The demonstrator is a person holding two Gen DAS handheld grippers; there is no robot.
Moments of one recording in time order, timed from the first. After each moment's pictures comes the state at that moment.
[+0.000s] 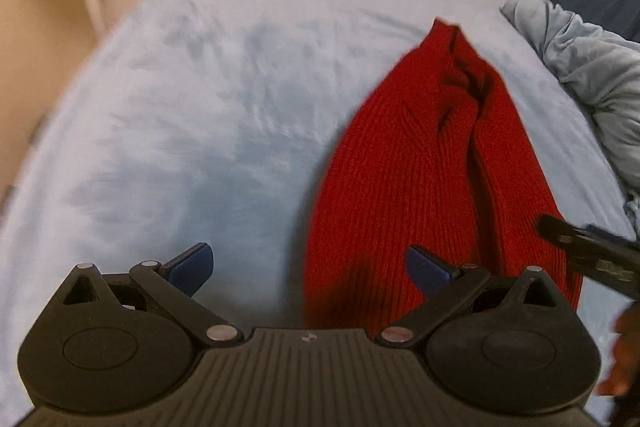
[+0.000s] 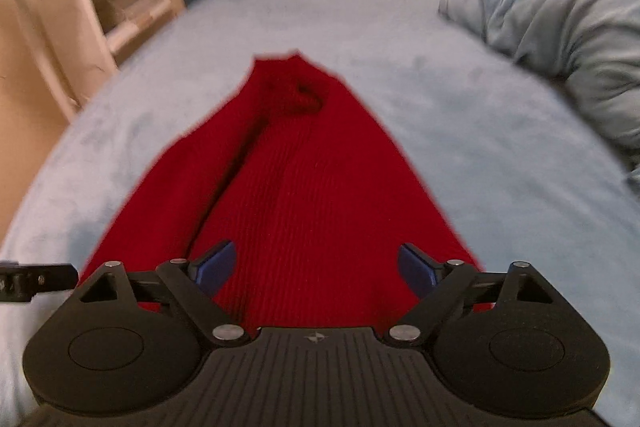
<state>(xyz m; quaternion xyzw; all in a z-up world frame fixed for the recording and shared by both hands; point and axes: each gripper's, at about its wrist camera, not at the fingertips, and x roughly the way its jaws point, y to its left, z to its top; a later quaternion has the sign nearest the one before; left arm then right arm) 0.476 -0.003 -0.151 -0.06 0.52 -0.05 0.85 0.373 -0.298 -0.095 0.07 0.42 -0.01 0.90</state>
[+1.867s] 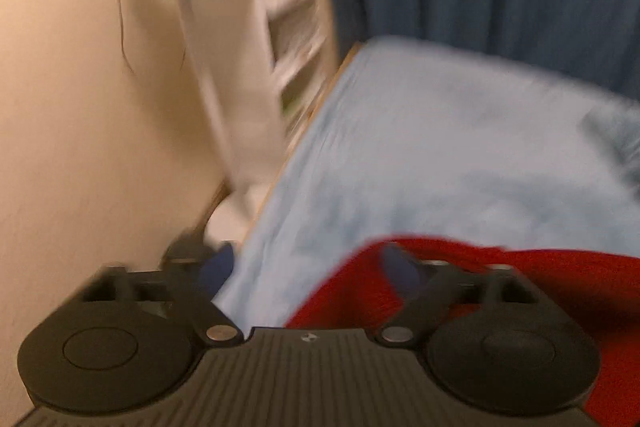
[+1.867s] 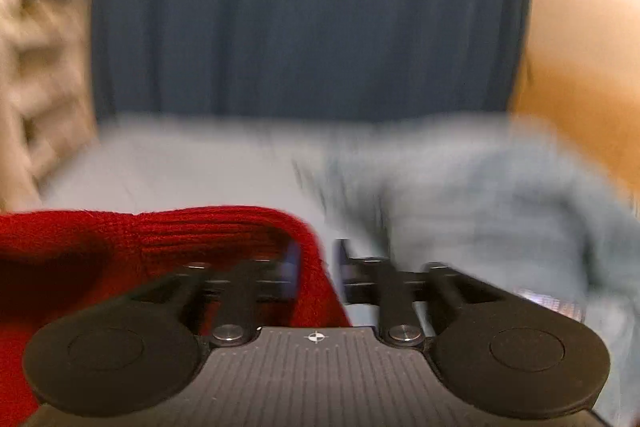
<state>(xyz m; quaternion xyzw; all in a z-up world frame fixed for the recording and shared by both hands) 0.464 0.036 0.018 0.04 0.39 0.13 0.91 0.316 -0.456 0.091 -0.01 0.30 -0.18 0.94</state>
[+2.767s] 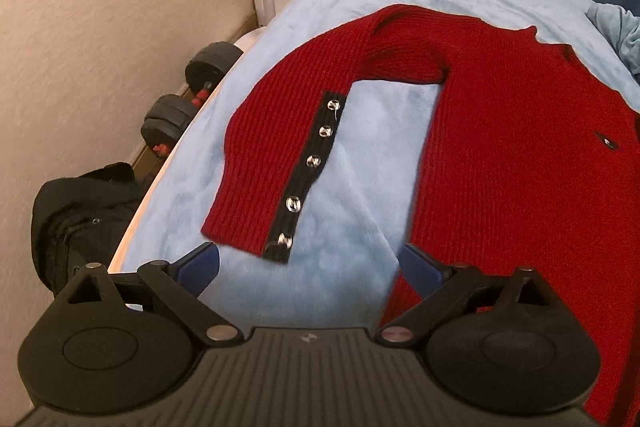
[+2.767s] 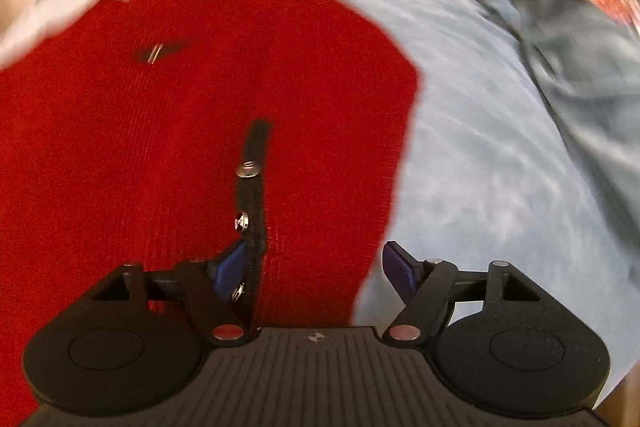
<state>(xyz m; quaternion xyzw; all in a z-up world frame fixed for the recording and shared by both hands) 0.190 0.103 -0.091 -0.04 0.51 0.11 0.85 0.178 -0.460 -0.139 0.11 0.50 -0.11 0.85</state>
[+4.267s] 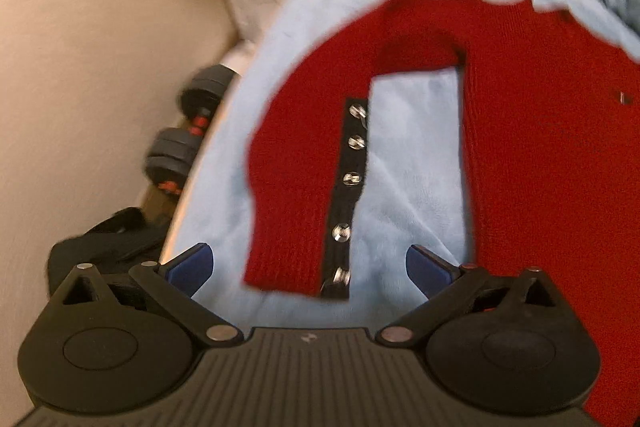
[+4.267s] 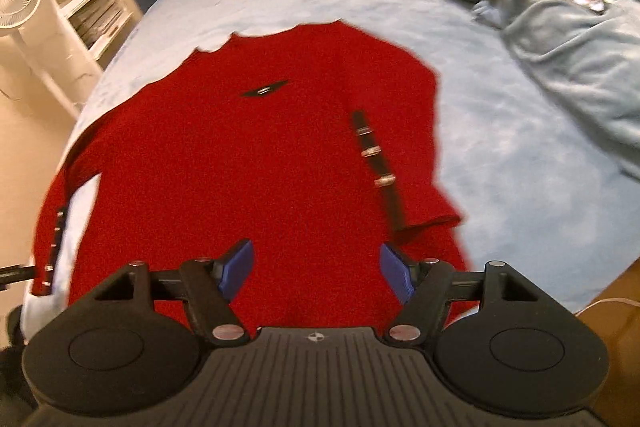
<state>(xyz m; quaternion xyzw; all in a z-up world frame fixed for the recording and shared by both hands) 0.235 0.136 -0.127 0.06 0.52 0.07 0.85 0.082 -0.358 -0.033 0.18 0.46 -0.07 0.87</state>
